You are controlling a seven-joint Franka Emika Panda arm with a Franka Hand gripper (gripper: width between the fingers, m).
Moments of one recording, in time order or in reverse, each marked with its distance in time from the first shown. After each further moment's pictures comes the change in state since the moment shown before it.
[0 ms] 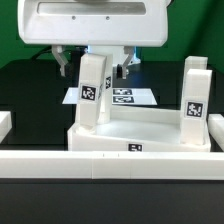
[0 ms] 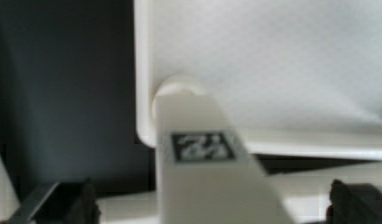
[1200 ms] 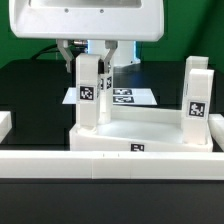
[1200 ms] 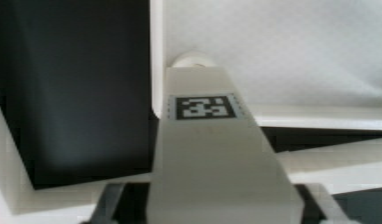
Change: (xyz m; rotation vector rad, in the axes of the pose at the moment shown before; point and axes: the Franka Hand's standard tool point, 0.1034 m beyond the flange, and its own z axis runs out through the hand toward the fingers) arm 0.006 0.002 -0.005 -0.001 0.004 0.021
